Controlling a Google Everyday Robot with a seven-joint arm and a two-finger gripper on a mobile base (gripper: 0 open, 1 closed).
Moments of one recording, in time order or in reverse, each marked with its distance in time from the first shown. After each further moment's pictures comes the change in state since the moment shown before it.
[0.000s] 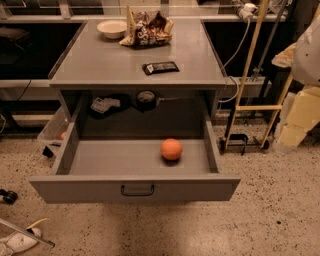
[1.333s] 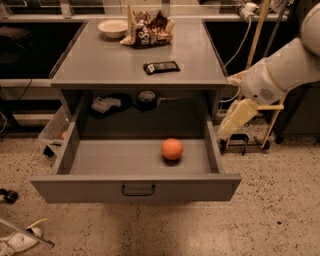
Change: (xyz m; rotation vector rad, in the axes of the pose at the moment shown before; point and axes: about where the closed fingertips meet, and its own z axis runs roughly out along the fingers) arm -0.040 -0.078 0.144 -0.071 -0.375 0.075
